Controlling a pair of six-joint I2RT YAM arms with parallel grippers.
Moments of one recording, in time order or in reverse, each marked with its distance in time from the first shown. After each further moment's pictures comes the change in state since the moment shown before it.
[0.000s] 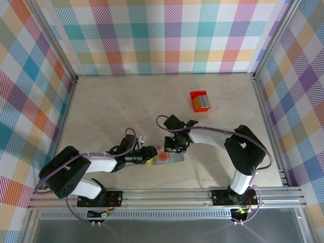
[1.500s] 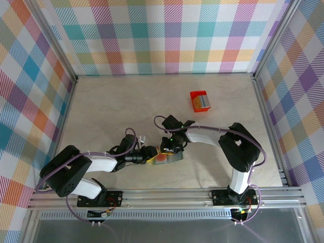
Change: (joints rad) left arm 0.001 0.016 0.000 0.018 0.004 -0.018; right arm 0.000 0.061 0.015 0.061 -0.103 0.004
